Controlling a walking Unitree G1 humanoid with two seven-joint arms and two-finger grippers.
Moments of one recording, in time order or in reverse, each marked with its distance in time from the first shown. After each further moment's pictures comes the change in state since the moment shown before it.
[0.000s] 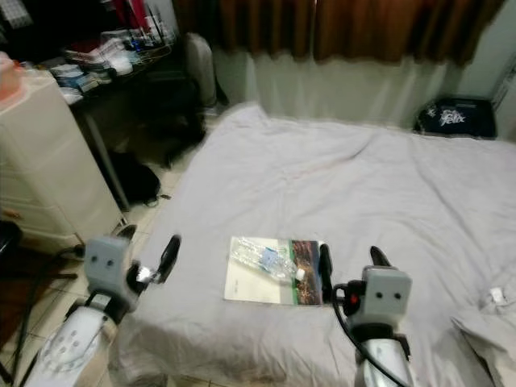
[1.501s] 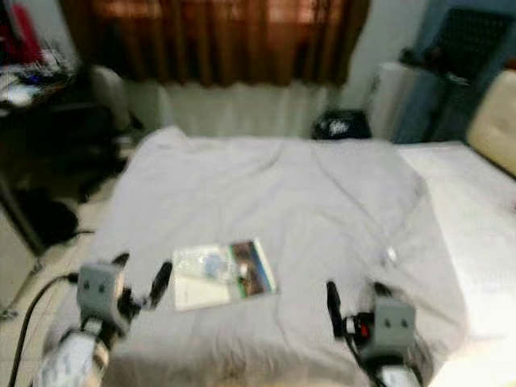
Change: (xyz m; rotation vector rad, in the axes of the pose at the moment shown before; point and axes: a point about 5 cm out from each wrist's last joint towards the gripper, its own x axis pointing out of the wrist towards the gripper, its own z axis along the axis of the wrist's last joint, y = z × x) left arm 0.028 -0.014 -0.001 -0.058 -0.084 0.025; right arm 0.009 -0.016 -0.017 0.016 0.026 -0.037
